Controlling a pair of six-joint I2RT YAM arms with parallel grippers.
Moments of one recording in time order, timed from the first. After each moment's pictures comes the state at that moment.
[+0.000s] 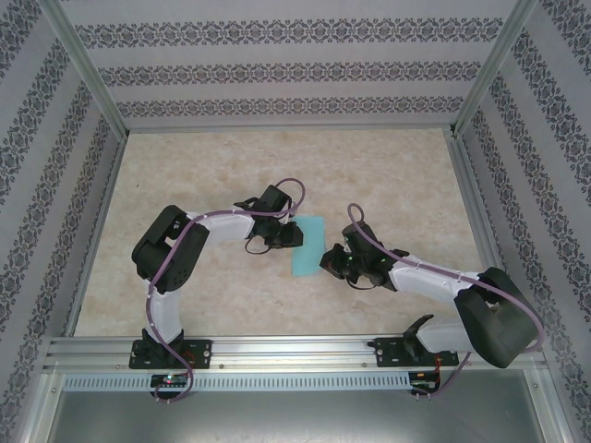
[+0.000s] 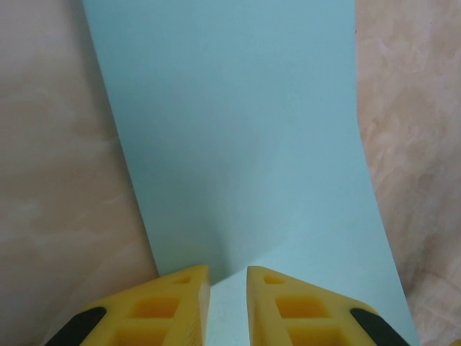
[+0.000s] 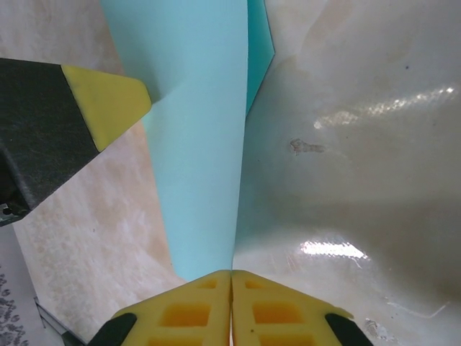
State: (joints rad) left arm -0.63 1.94 1.15 -0.28 0.41 -0.64; right arm 0.63 1.30 0.49 -0.06 -0.29 1.07
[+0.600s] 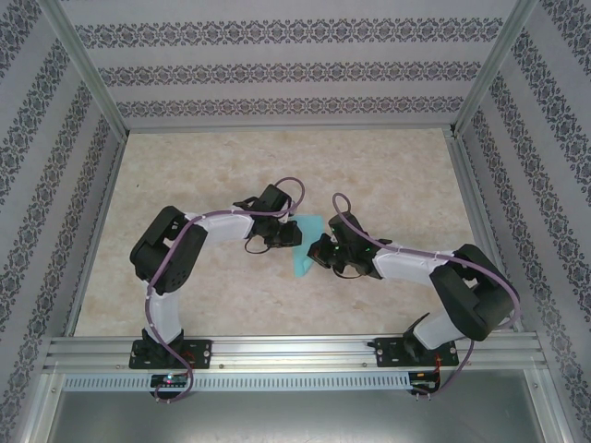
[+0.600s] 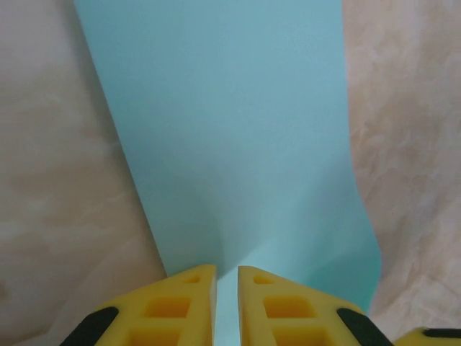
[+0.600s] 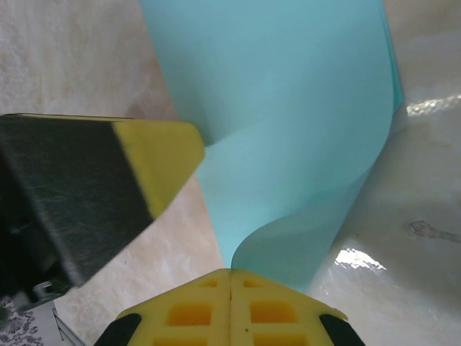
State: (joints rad) left arm -0.63 1.92 1.15 -0.29 0.39 -0.63; right arm 0.65 1.50 0.61 0.04 -0.29 1.10
